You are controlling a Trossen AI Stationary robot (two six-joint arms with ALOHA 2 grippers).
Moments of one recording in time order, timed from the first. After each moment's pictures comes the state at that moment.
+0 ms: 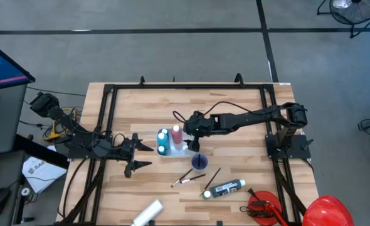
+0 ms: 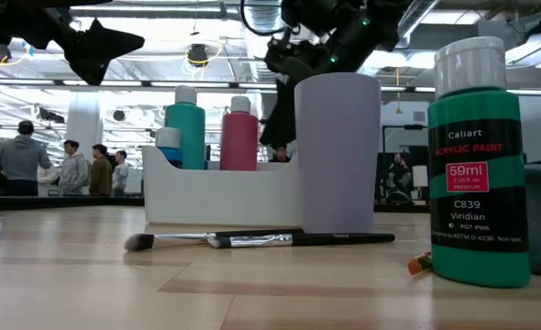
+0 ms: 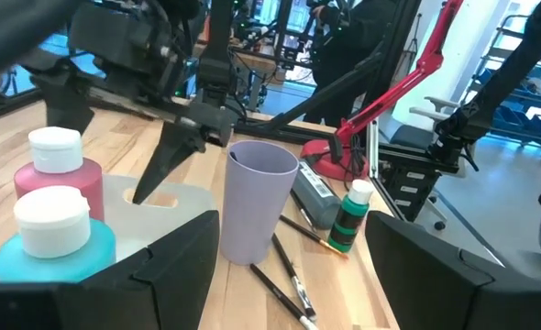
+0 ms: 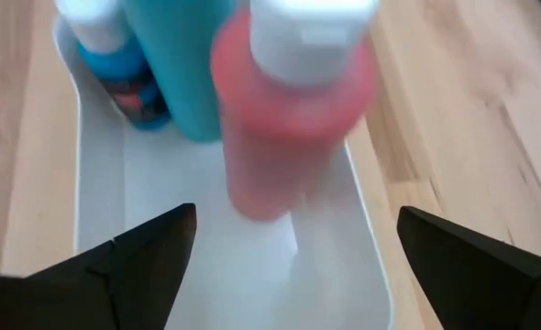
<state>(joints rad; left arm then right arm) -0.60 0.87 0.23 0.54 -0.55 -0.27 -0.01 1.80 1.22 -0.27 0.15 0.05</state>
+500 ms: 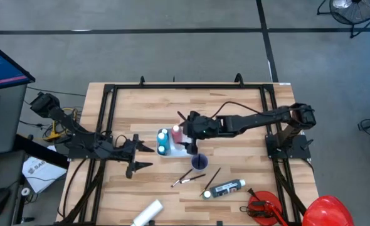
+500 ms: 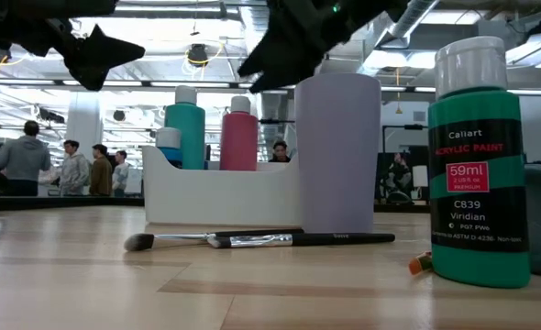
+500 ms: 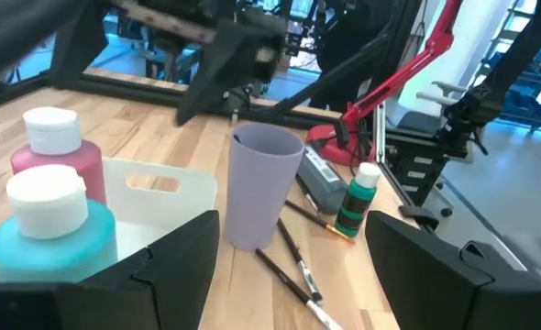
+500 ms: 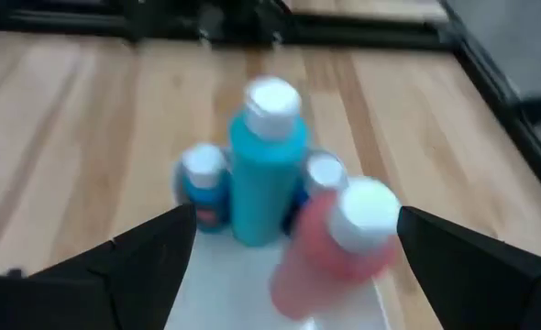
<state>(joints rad) -0.60 0.90 0.23 0.53 -0.55 -0.27 0.06 1.70 1.22 -0.09 0.17 -0.02</state>
